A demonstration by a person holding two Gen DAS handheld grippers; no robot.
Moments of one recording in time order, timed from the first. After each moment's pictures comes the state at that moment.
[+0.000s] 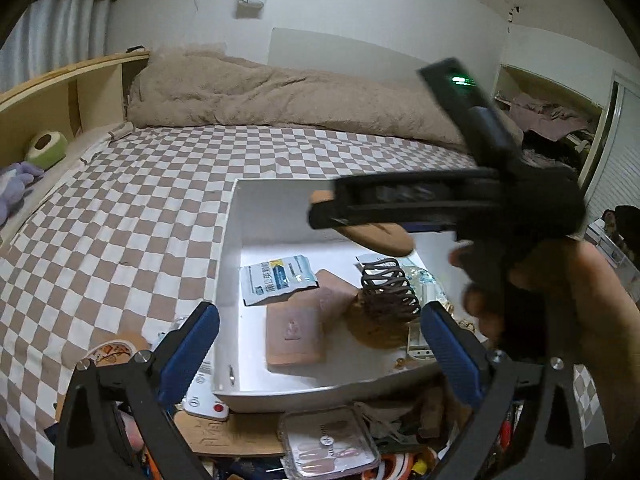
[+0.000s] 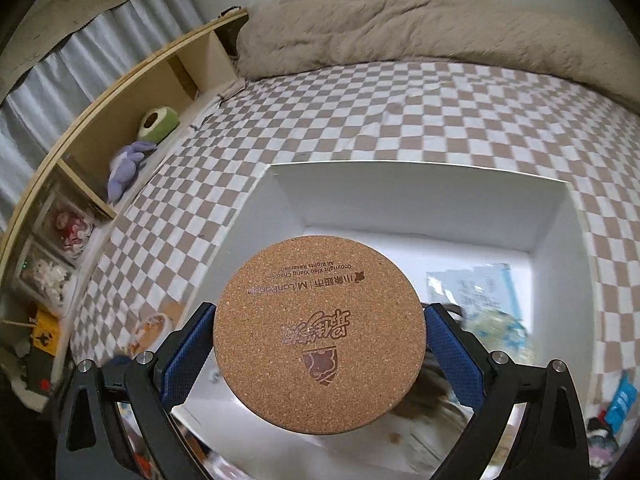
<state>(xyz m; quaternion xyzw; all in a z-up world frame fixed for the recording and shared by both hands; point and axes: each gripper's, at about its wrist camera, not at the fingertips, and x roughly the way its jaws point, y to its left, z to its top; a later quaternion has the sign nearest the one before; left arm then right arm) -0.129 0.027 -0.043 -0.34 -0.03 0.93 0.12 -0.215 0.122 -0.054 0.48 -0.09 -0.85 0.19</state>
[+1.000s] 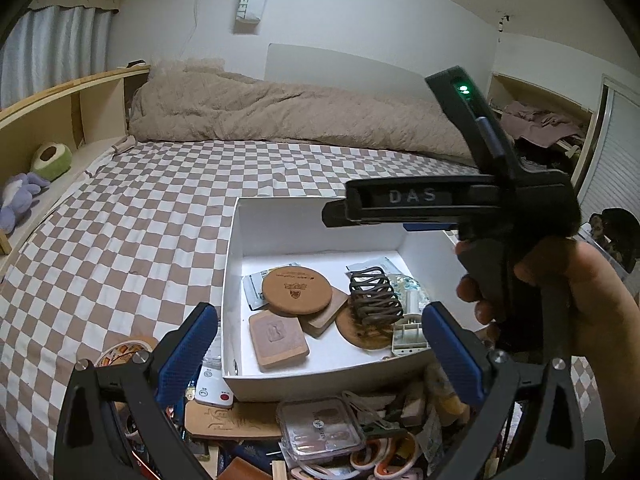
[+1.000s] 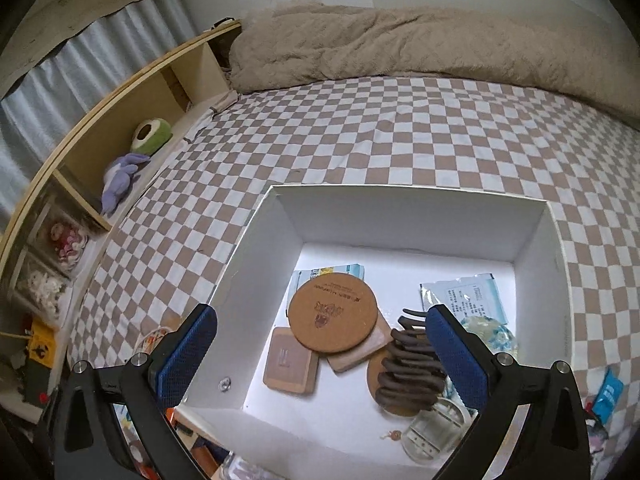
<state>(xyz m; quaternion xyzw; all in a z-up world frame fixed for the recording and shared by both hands) -0.100 0.026 -0.014 -0.33 -0.03 0.94 0.13 -0.194 0.125 -0.023 0.46 -0.08 -0.87 0.16</state>
